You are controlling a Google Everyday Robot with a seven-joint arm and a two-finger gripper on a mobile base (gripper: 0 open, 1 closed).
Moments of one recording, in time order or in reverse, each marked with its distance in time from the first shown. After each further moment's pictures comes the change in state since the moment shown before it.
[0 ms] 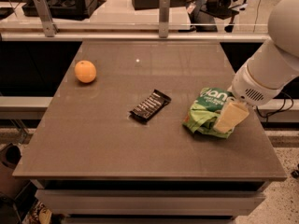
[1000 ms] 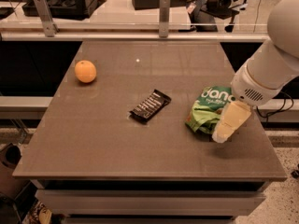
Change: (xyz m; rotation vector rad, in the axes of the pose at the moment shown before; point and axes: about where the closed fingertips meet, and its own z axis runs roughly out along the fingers) arm 0.001 -0.001 -0.001 0.000 -0.001 0.005
